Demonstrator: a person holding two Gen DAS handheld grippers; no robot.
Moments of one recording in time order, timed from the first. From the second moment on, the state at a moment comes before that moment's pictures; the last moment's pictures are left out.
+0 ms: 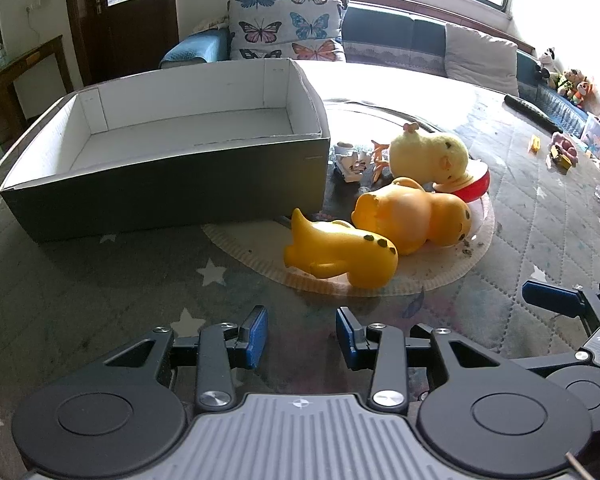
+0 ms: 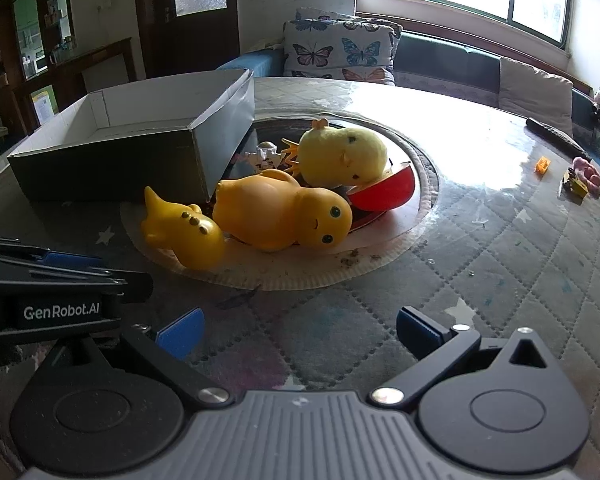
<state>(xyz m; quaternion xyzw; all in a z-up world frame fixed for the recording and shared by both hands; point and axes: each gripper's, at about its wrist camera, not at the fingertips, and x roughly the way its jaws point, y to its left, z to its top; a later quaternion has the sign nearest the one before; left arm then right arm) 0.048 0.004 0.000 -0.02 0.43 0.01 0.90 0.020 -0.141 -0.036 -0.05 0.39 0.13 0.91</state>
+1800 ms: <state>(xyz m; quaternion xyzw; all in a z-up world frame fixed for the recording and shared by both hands) 0.105 0.043 0.016 -0.12 0.44 -0.08 0.89 0.057 -0.103 -0.032 -0.03 0.39 0.25 0.89</state>
